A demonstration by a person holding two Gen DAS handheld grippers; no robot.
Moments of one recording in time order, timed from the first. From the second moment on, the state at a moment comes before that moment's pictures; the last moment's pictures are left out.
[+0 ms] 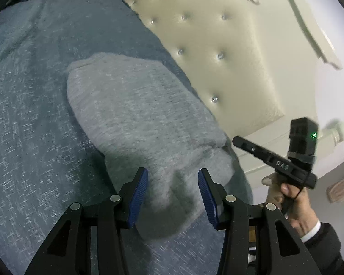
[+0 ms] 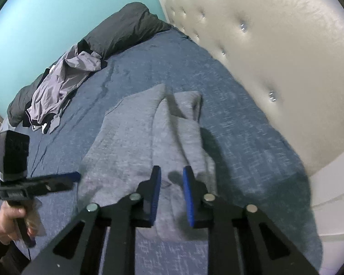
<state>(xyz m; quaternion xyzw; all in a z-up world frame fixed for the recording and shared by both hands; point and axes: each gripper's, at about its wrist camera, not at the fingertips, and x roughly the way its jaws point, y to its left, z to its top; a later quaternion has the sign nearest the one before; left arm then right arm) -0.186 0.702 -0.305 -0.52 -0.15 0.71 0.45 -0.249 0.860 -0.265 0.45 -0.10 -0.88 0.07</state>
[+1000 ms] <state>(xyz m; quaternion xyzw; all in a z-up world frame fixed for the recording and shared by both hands) -0.140 0.730 -0.322 -0.51 -0.06 0.70 0.49 -0.203 0.858 -0.342 0.45 -0.15 -0.88 0.02</state>
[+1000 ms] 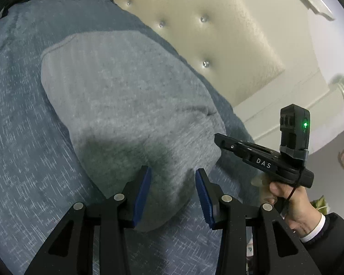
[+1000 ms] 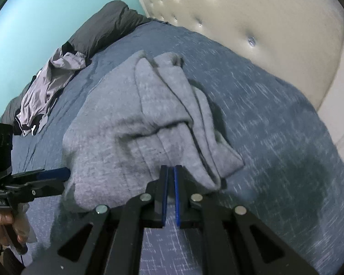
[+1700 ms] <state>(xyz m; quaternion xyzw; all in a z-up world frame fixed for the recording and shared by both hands) -0.134 0.712 -0.311 -0.50 -0.06 0.71 0.49 -0.192 0.877 -0.328 0.43 -0.18 -0.88 -0.06</state>
